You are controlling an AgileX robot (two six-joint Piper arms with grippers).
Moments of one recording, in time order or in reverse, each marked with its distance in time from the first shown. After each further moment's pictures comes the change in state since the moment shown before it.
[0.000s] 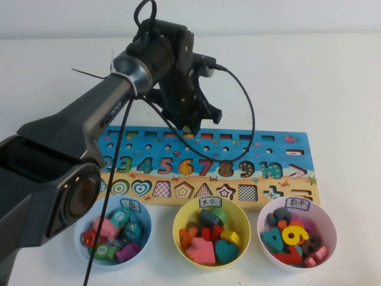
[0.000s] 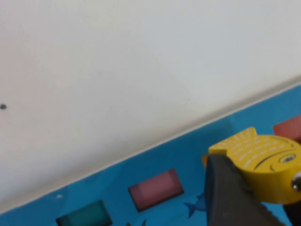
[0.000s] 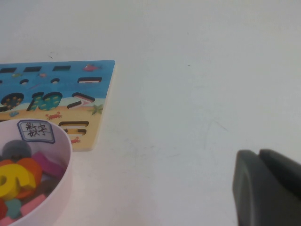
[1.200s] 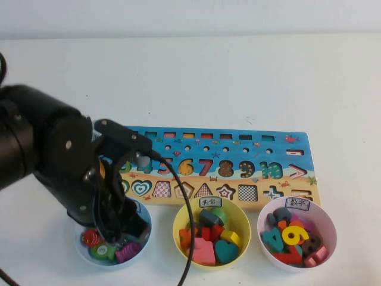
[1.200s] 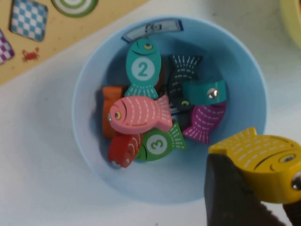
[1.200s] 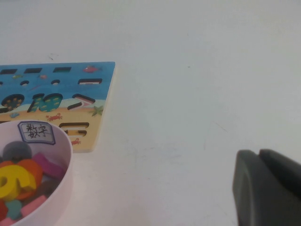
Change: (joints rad) right arm 0.000 -0.005 0.000 0.000 0.000 0.000; left arm -0.091 -1.006 1.268 0.033 -0.177 -0.003
